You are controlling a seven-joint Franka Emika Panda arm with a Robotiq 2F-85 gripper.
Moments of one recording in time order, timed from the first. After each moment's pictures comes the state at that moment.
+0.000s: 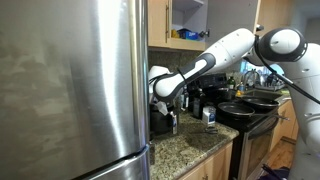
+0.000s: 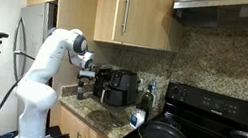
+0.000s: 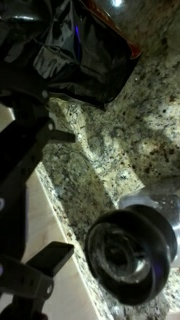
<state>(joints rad) 0.41 0.36 0.48 -1.90 0.03 2.55 -0.42</state>
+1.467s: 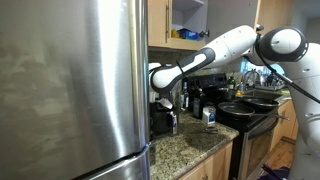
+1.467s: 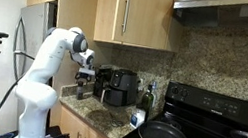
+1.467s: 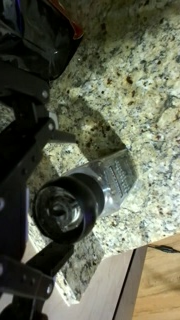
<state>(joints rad) 0.43 0.35 0.46 -1.81 0.02 2.16 -0.44</state>
